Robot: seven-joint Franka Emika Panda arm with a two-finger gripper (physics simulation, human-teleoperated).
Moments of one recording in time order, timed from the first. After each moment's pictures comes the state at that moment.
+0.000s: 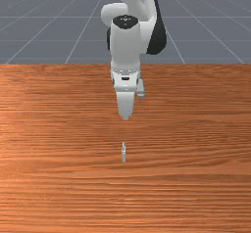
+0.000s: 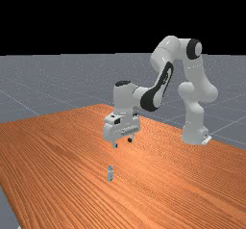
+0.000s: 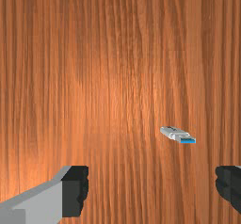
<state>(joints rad) 0.00 0.39 0.00 -1.96 0.00 2.36 -0.79</state>
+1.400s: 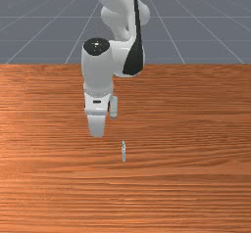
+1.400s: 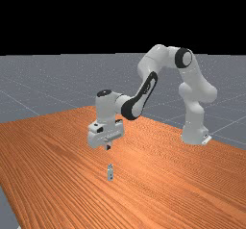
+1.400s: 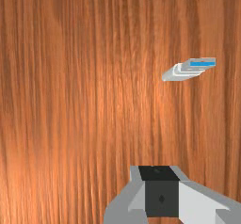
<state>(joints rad) -0.08 0.59 -0.05 -1.77 -0.03 2.29 -0.89</state>
